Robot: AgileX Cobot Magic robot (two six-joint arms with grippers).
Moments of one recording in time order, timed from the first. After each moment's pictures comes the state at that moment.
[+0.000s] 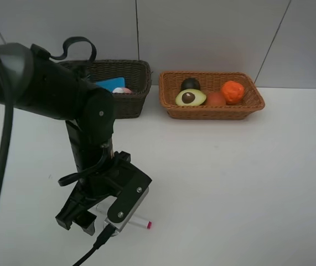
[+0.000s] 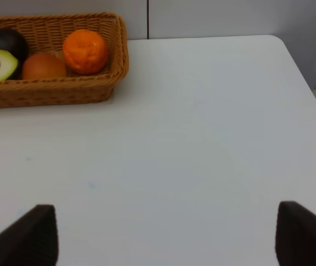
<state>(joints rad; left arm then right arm) -0.81 1.91 -0.97 -0.12 0.77 1.33 -0.06 0.00 -0.52 -0.08 1.06 0.02</state>
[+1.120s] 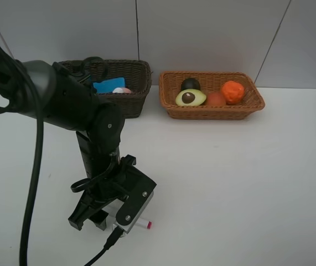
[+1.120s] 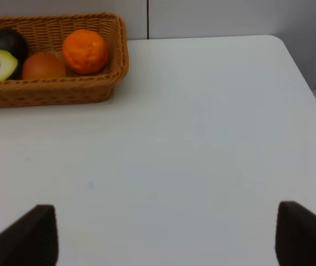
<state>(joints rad) -0.81 1.97 -0.97 -0.12 0.66 1.34 -0.06 0.00 -0.52 -0.08 1.06 0.02</state>
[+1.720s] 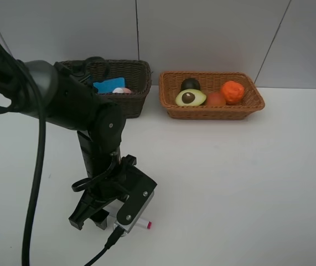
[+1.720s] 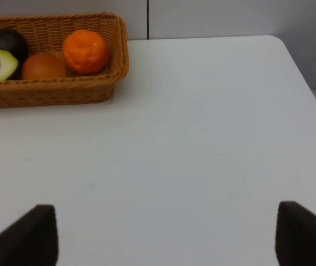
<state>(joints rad) -0.81 1.98 -0.98 -0.12 0.67 1.34 -0.06 0.00 -0.52 -0.08 1.06 0.02</state>
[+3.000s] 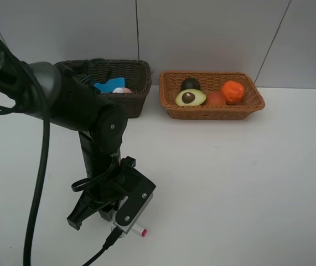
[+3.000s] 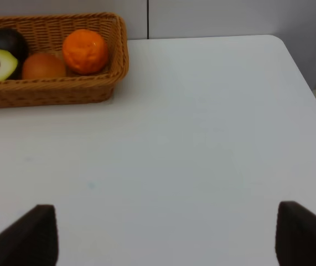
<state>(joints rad) -0.81 1.98 -1.00 -0.10 0.70 1.33 -0.06 0.00 -0.52 -0.08 1.06 0.02</state>
